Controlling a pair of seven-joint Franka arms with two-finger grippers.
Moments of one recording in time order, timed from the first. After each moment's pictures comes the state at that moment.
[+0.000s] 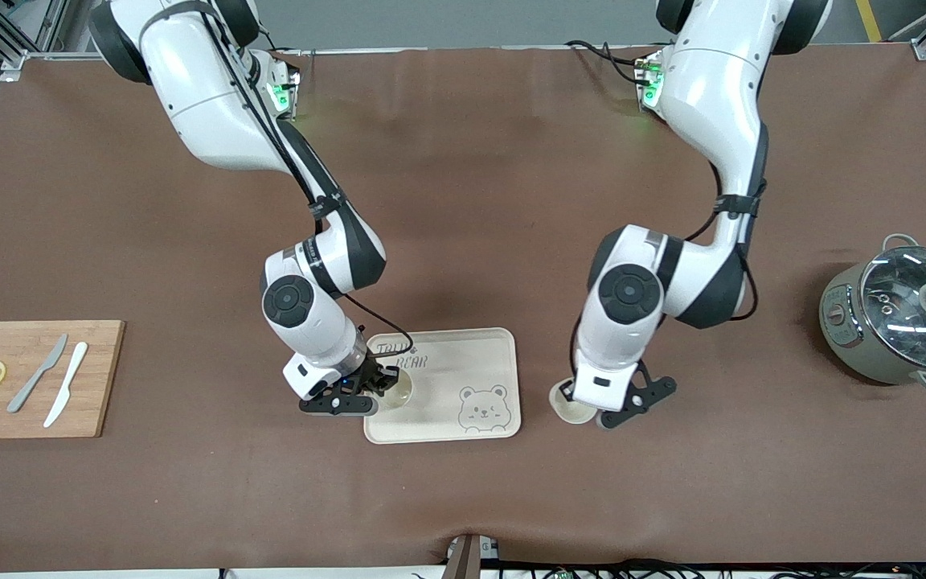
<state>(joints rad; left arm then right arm) -0.55 0.79 0.19 -1.24 -0.01 2.13 -0.91 0.46 0.80 -0.02 -1.37 0.12 2.38 0.42</state>
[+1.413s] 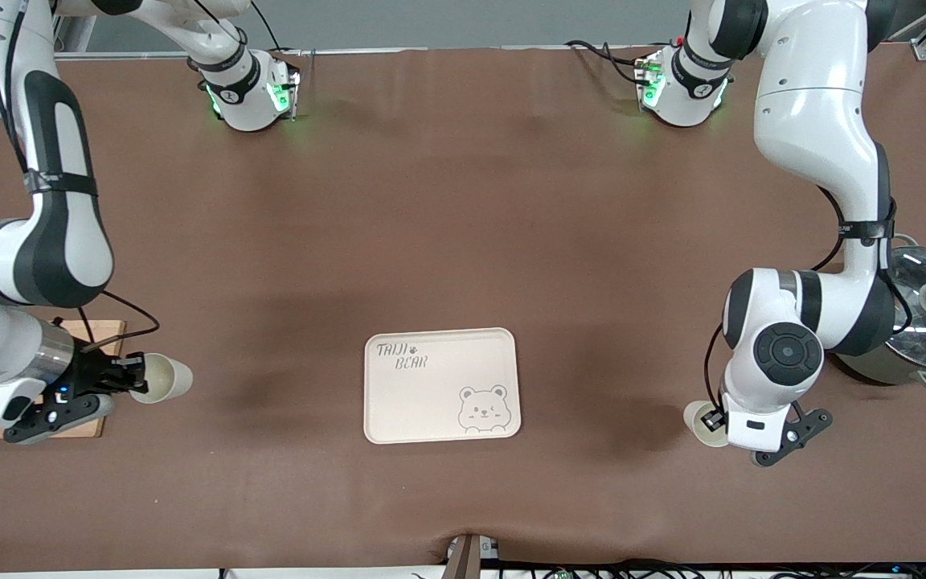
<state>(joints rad) -0.30 0.79 0.19 -1.29 0.14 2.14 -0.81 -0.02 0.56 -0.04 -1.38 0.12 1.98 -0.45</state>
